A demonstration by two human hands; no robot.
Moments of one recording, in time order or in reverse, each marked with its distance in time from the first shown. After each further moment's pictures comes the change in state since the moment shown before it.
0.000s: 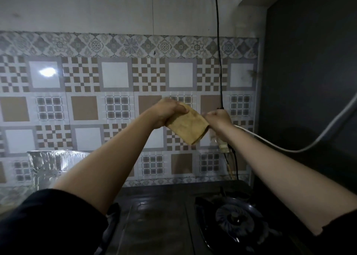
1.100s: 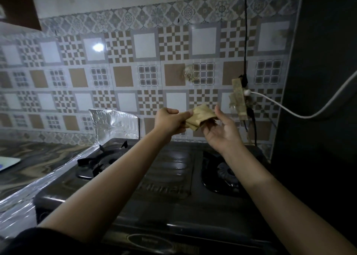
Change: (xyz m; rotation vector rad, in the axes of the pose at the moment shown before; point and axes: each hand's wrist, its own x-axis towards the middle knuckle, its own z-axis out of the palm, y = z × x) left_hand -0.149 -0.053 0.078 -0.104 0.481 -0.150; right_hand -0.128 0.066 -0.020 1.445 -0.518 0.494
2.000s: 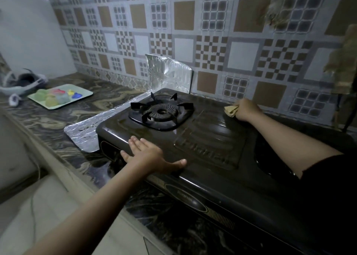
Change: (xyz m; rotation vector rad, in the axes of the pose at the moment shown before) left_hand -0.120 -0.114 -0.115 1.229 -0.037 -0.857; right_hand 0.146 0.090 -0.068 -2.304 -0.063 0.052
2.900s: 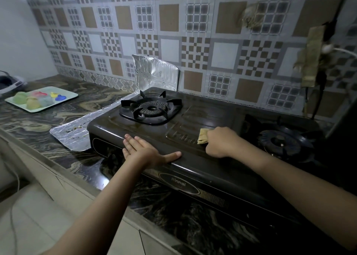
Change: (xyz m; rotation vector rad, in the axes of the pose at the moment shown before) left_hand -0.010 -0.003 0.014 -0.147 -0.039 0.026; right_hand -0.178 -0.048 -0.001 -0.450 -0.255 -0.290
